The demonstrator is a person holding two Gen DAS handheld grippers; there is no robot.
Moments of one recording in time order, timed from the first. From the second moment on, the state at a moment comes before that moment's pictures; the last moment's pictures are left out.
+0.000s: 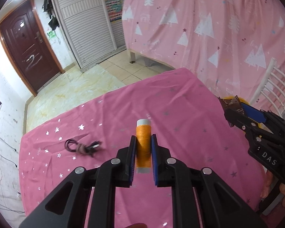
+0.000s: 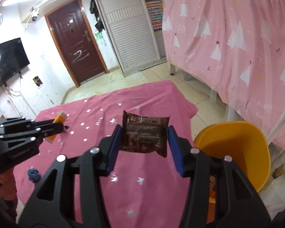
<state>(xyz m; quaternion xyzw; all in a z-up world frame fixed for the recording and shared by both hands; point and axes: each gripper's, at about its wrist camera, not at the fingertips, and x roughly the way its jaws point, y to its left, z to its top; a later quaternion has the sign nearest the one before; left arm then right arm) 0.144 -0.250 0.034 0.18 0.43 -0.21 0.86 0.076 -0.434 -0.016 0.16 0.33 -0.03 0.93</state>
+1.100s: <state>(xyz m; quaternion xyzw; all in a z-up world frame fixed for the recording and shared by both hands) 0.077 -0.424 0.018 0.19 0.46 -0.36 0.79 0.016 -0.586 -0.049 0.29 0.27 -0.16 0.90</state>
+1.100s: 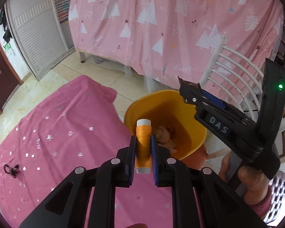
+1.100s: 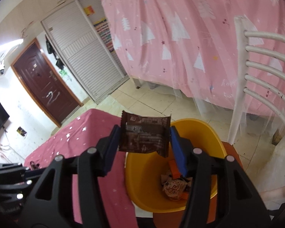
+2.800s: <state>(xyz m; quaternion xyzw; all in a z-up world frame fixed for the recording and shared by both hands) 0.098 -0.306 0.041 0.12 0.44 -0.30 0.84 0.035 -0.534 -0.028 0.23 0.28 -0.14 0.92</state>
